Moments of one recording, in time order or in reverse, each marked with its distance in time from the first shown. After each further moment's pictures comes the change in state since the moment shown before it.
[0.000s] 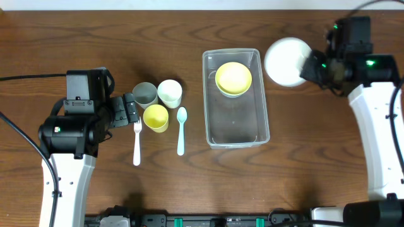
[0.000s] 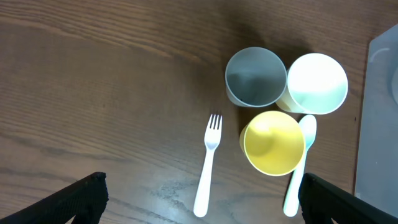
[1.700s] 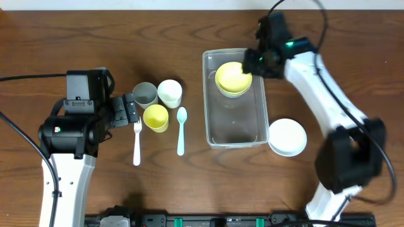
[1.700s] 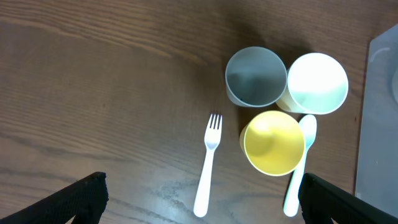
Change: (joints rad) left arm 0.000 0.000 -0.001 0.000 0.000 0.000; right arm 0.202 0.355 0.109 0.131 -0.065 0.010
